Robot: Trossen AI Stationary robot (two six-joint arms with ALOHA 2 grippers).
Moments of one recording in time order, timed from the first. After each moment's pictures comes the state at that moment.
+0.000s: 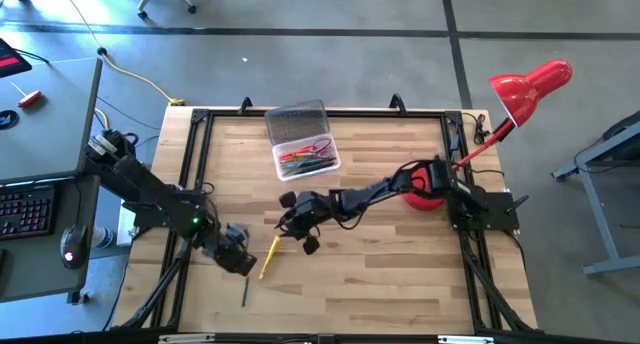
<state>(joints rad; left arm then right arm) -0.68 1.23 0.60 -0.38 0.06 -1.79 0.07 2.24 1.42 0.37 -0.21 -0.48</state>
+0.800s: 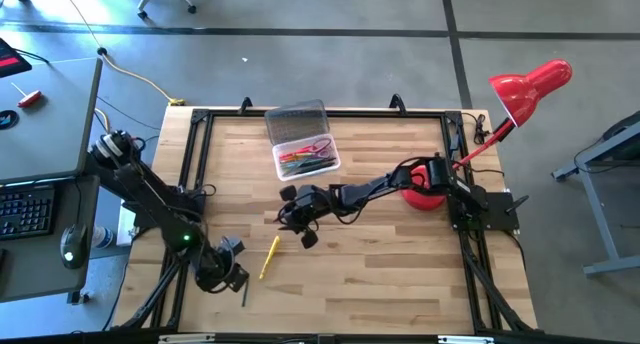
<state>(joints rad) -0.89 1.30 0.60 -0.26 -0.21 -1.83 0.04 2.24 1.42 0.37 -0.21 -0.47</state>
